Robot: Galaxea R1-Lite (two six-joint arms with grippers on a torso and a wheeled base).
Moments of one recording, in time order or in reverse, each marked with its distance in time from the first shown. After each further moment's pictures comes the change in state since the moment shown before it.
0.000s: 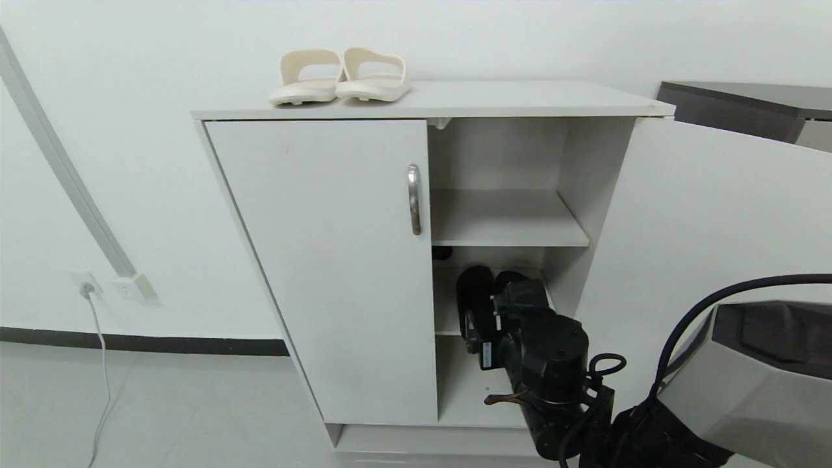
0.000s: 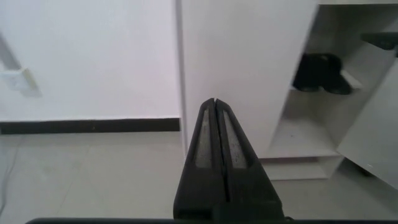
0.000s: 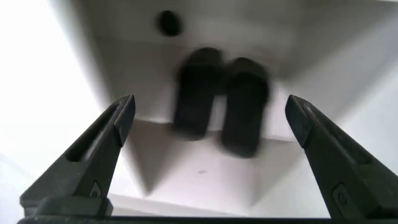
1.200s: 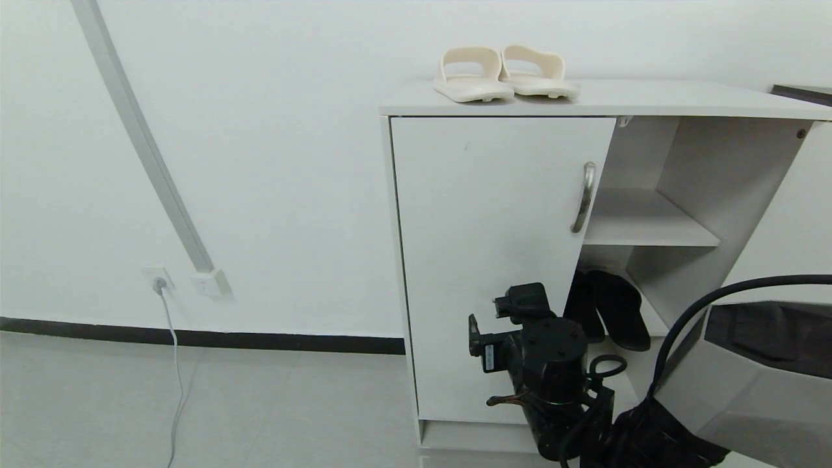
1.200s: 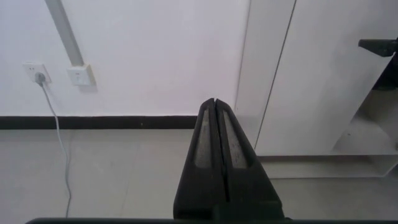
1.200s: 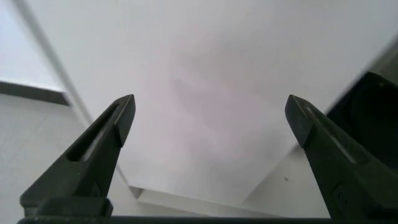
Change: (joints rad) left arm 0.000 0.000 0.000 0.000 0.000 -0.002; right arm -0.010 0.007 0.012 -0.001 0.001 0.000
